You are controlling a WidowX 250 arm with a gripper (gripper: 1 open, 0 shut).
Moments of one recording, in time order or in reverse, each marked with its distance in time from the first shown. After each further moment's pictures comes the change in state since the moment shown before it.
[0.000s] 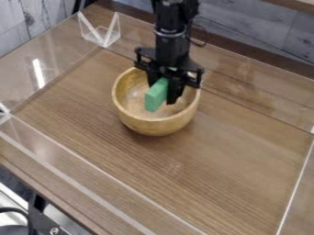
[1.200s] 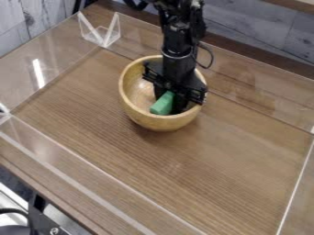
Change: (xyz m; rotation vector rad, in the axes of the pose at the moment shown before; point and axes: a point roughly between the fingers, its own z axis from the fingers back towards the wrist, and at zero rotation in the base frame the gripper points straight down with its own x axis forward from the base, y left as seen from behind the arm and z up) arm 0.003 -0.003 -0.037 0.057 -0.023 -0.049
